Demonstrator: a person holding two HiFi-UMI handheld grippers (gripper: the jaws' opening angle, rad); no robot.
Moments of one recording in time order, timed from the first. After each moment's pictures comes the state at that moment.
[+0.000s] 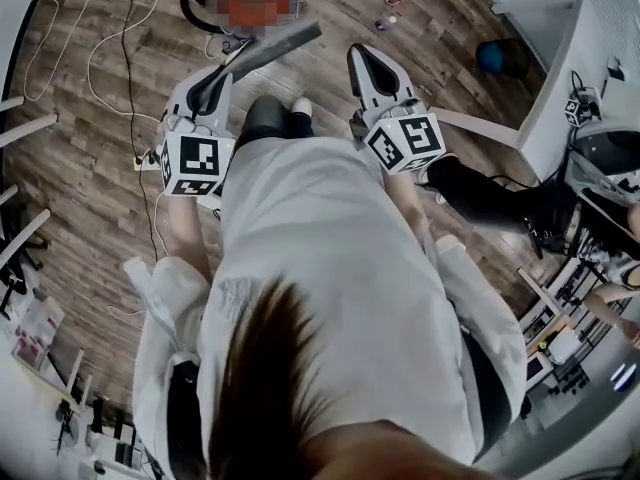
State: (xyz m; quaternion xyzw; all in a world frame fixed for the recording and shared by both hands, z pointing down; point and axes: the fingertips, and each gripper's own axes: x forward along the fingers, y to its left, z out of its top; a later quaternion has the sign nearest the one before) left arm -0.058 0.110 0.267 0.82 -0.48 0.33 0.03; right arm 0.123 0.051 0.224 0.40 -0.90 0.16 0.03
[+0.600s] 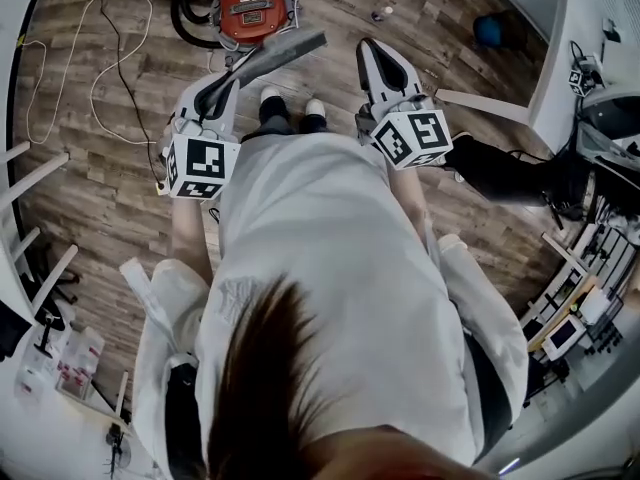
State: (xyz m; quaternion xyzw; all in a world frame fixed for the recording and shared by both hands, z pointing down) left arm -0.090 0.060 0.273 0.86 -0.39 0.33 0.03; right arm 0.103 0.010 0.216 0.49 -0.86 0.17 0.01
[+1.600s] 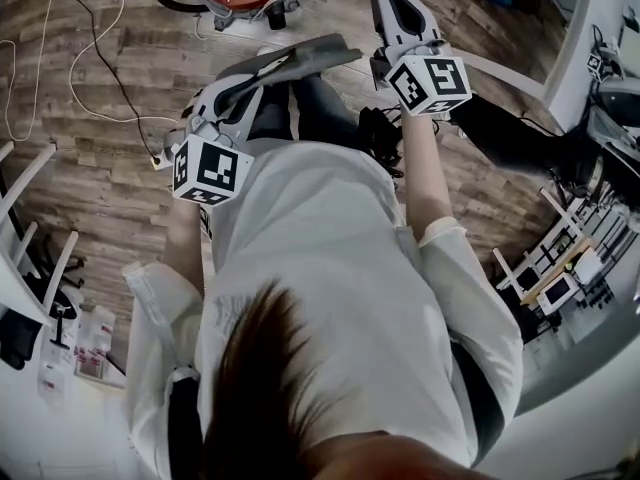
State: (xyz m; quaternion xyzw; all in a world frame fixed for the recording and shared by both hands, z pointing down) left arm -0.077 0.074 0.337 0.91 -0.23 0.34 0.08; right arm 0.086 -0.080 0.286 0.50 -0.85 0.16 0.07
